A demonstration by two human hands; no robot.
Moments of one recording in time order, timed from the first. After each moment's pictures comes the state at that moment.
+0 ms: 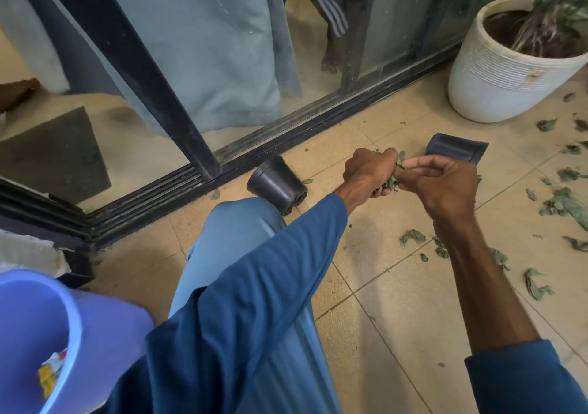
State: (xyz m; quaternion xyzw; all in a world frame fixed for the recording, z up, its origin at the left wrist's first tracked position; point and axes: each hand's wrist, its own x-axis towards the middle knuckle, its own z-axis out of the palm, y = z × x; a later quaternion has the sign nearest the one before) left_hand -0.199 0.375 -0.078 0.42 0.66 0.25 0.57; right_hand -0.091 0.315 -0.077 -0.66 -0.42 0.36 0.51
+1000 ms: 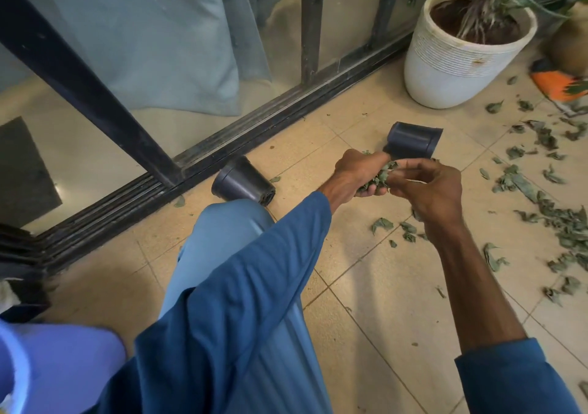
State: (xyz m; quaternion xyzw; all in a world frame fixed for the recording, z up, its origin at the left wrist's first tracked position) left_hand -0.163 0.368 -0.078 0.43 0.59 0.19 0.66; right_hand -0.047 0.291 -0.092 -0.70 -0.38 0.35 0.49
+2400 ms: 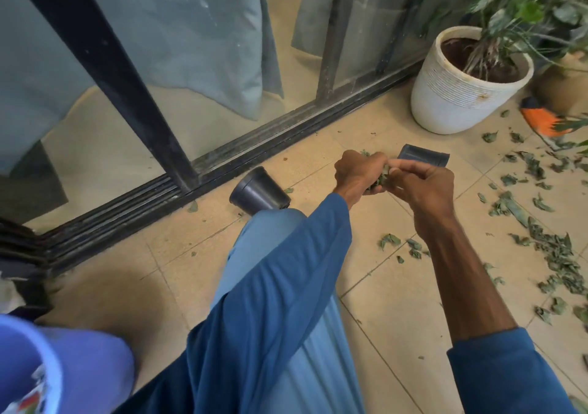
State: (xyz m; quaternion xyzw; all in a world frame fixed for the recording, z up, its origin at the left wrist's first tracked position) left_hand -0.200 0.390 -0.065 0.38 0.61 0.29 0.63; right_hand -0.100 0.326 -0.065 -0.69 -0.35 0.36 0.52
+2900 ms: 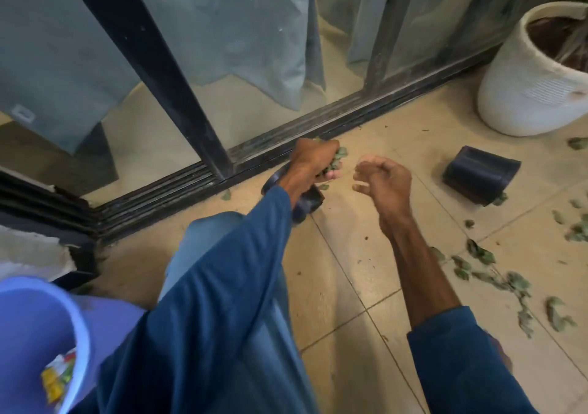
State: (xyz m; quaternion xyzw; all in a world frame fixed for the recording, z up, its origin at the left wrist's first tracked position) left_hand -0.319 0.431 -0.078 0.34 0.70 0.30 0.55; right_hand -0.187 0.389 -0.132 -0.66 -0.31 0.48 0.49
